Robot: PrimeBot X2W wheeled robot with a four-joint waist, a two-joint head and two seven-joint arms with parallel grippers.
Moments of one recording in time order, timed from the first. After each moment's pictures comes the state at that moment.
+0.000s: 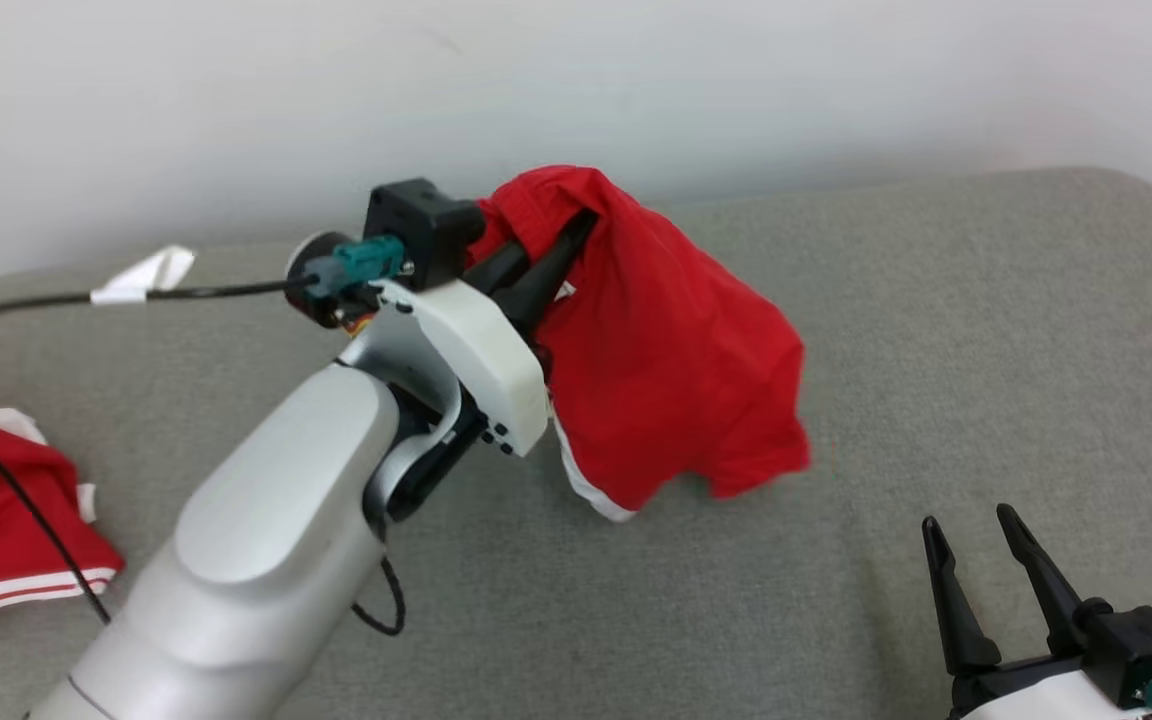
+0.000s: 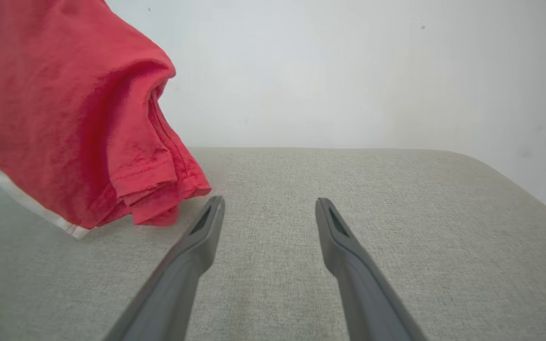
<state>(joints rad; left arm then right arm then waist) -0.85 0.25 -0.67 0.32 -0.57 -0.09 0.03 -0.12 -0.13 0.14 0.27 0.27 0.13 -0.26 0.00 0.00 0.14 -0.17</state>
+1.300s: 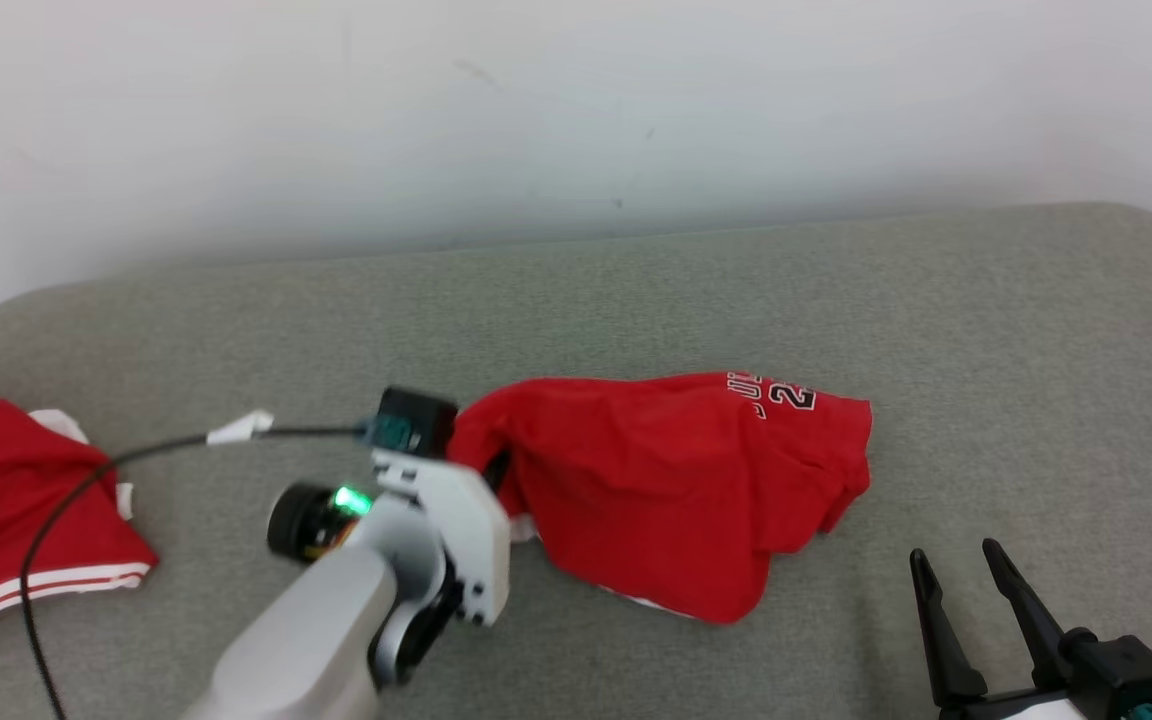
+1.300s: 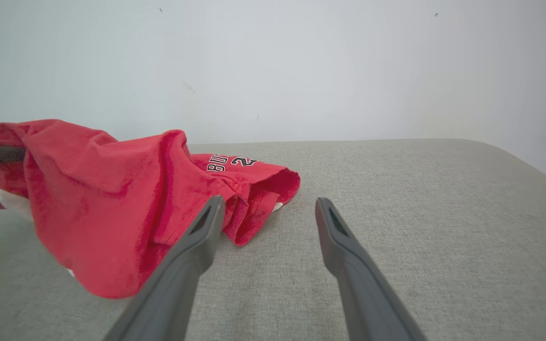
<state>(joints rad) -0.68 0.23 -0.73 0.54 -0.61 0.09 0.19 -0.08 -0.10 0.14 0.29 0.28 0.13 -0.26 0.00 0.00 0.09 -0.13</state>
